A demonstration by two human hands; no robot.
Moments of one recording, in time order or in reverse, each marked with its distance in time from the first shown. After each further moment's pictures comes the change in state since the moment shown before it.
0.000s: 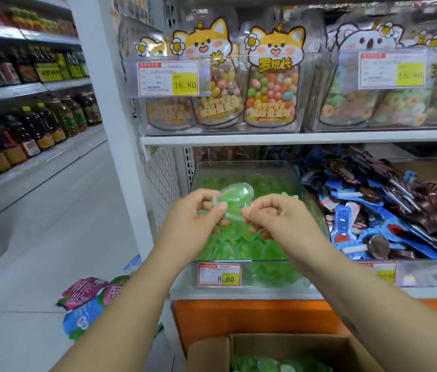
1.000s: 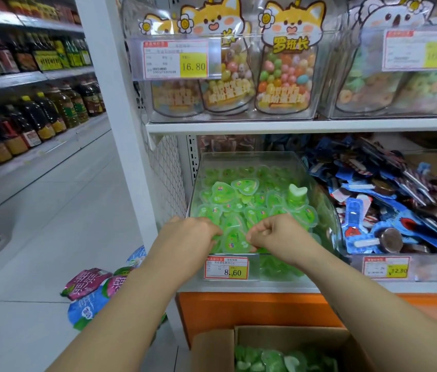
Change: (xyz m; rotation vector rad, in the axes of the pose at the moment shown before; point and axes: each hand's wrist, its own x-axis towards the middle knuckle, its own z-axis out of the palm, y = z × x) left_hand -0.006 -0.037 -0.017 1.203 -0.277 0.277; right_hand 0.011 0.040 0.006 -0.499 -0.182 0.182
